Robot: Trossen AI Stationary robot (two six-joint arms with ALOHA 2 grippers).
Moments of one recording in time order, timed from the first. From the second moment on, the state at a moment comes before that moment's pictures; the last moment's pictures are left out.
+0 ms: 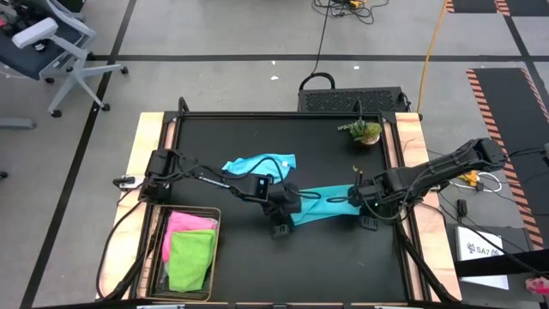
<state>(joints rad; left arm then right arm) -0.10 2.03 1.40 -0.24 0.42 -0.32 0.23 1.06 0.57 -0.90 -0.17 0.52</state>
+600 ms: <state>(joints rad) -0.02 2.02 1.40 -0.14 -0.16 -0.43 0.18 1.05 0.62 -0.90 -0.22 0.58</state>
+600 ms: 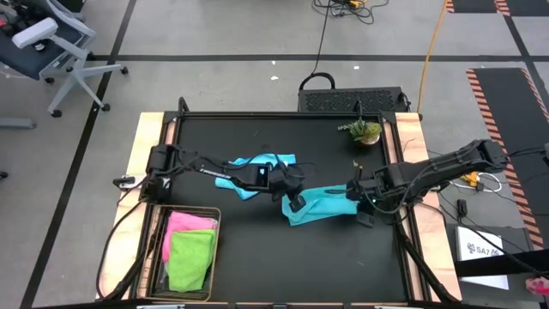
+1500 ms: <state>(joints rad) -0.02 2.02 1.40 -0.22 -0.16 -0.46 0.08 1.03 0.41 -0.74 -0.03 0.65</state>
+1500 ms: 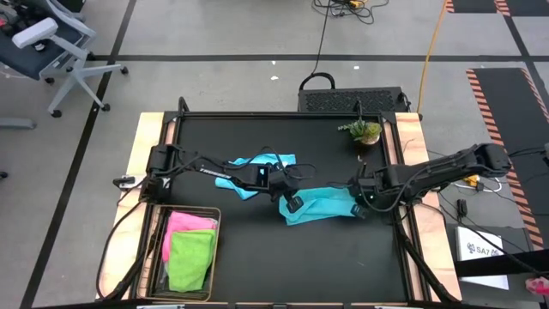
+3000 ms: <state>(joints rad) -0.02 2.02 1.40 -0.24 -0.15 -0.47 0.08 0.97 0.42 -0.68 0.15 0.64</state>
